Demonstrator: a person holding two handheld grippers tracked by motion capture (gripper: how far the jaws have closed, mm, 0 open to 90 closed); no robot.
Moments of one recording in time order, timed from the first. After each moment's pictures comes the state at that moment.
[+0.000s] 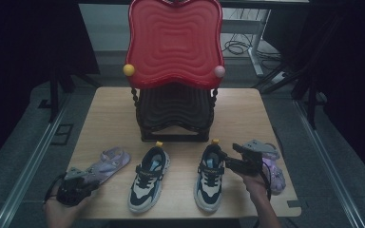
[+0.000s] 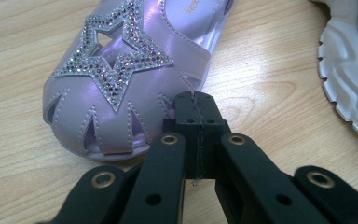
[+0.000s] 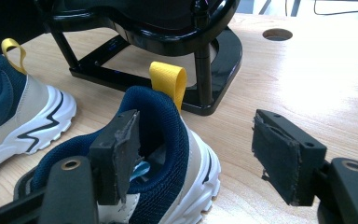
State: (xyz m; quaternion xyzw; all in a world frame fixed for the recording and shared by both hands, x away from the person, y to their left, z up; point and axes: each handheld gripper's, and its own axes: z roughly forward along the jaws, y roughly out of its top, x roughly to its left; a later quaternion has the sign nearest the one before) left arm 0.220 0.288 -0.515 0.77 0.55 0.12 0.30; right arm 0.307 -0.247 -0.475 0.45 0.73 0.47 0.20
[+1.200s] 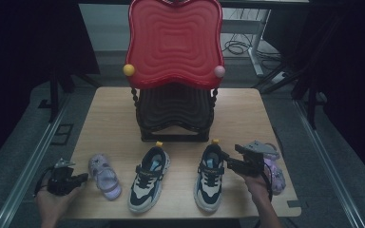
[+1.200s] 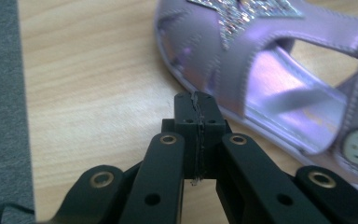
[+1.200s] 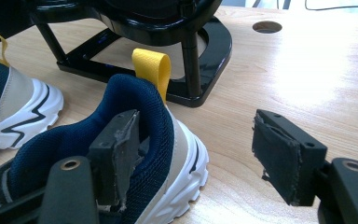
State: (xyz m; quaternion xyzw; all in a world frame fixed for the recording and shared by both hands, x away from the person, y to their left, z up) left arm 0.247 0.326 -0.517 0.73 0.61 0.13 0.28; right arm 0.306 -0.253 -0.480 0.46 0.73 0.46 0.21
